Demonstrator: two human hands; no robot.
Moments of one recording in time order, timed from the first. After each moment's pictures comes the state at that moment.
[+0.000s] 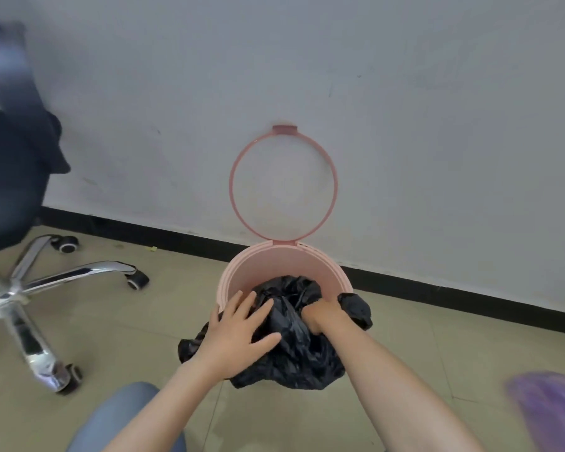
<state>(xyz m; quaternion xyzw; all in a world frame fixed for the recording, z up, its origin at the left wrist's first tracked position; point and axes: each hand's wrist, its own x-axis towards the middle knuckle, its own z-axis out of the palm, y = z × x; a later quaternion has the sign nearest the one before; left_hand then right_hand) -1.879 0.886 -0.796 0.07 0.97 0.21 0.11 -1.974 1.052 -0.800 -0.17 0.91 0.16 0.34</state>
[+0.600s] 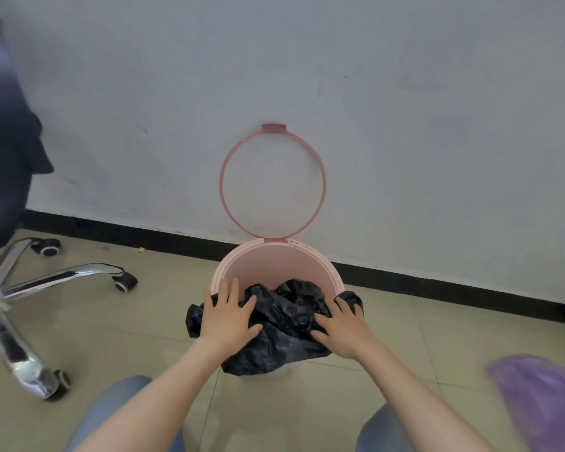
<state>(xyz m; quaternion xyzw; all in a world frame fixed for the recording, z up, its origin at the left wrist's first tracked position) -1.909 0.885 -0.817 0.06 0.99 -0.02 0.11 -1.924 1.113 -0.807 -0.14 0.97 0.03 0.22</state>
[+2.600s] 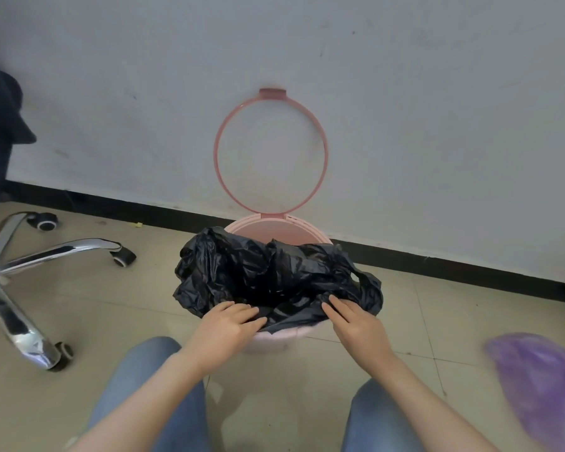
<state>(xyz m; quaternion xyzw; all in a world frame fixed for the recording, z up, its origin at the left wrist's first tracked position) -1.865 0.881 -0.826 0.31 0.95 0.05 -0.06 -1.887 1.149 -0.838 -0.28 0.95 -0.02 -0.15</state>
